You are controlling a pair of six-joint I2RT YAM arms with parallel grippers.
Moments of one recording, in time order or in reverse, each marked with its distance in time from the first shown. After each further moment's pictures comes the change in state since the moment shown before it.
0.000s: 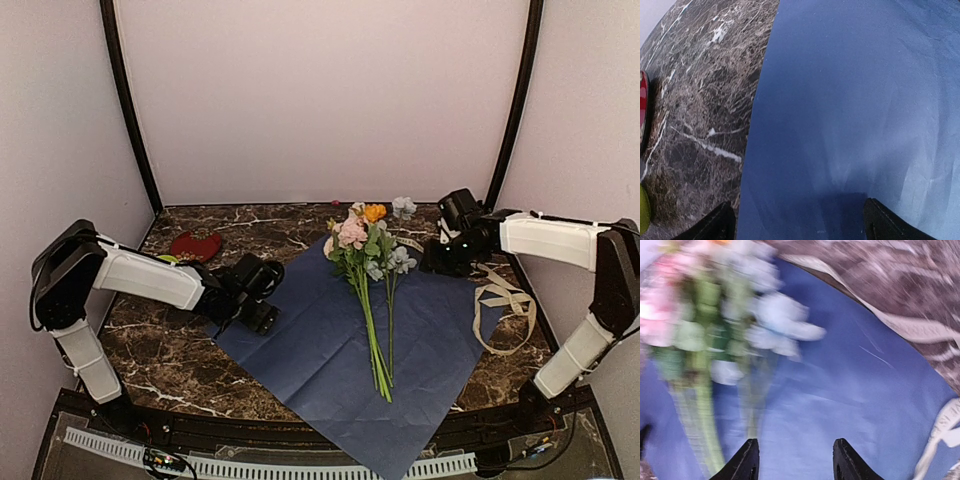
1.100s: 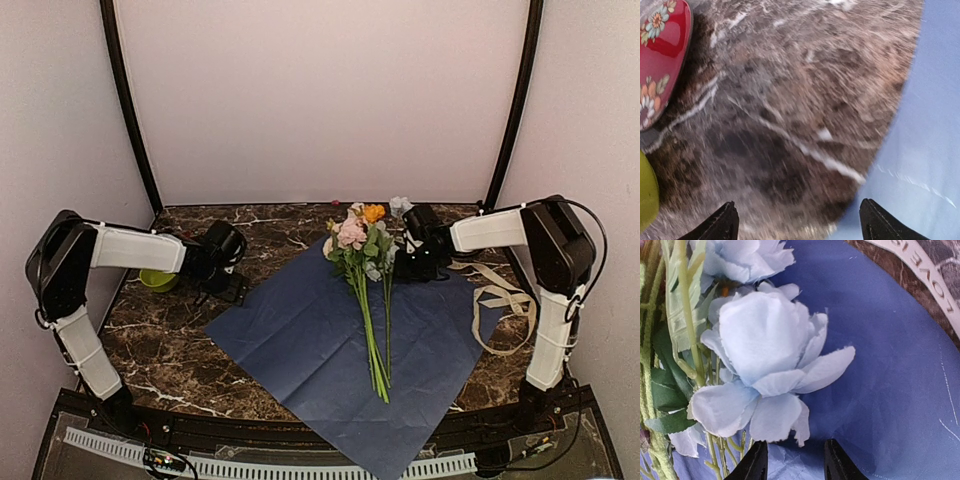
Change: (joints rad) left arm 0.288 0.060 0.160 -0.190 0.111 -0.085; right arm 0.001 0.414 0.137 0.175 -0.033 -0.052
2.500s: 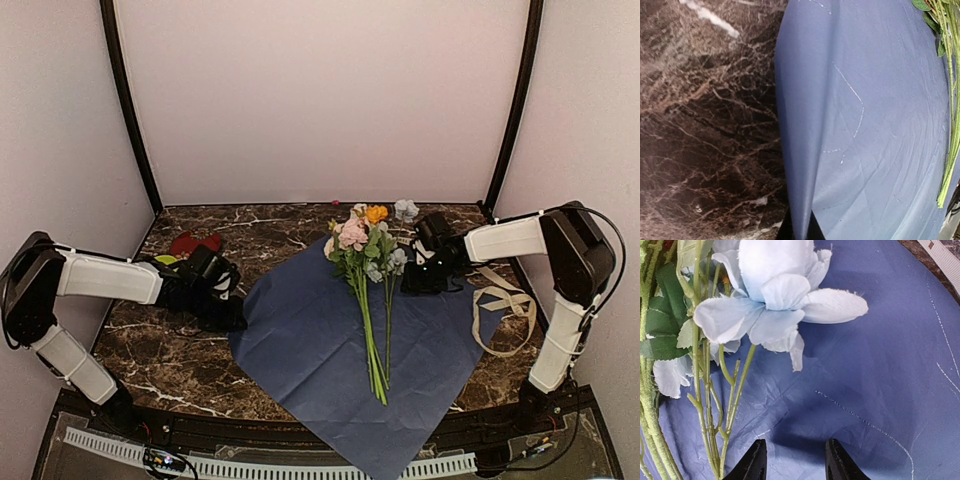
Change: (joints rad) left arm -0.059 -0.246 -0.302 0.107 0.492 -0.381; right arm -0.009 -0.134 -0.169 -0.005 -0.047 -0.023
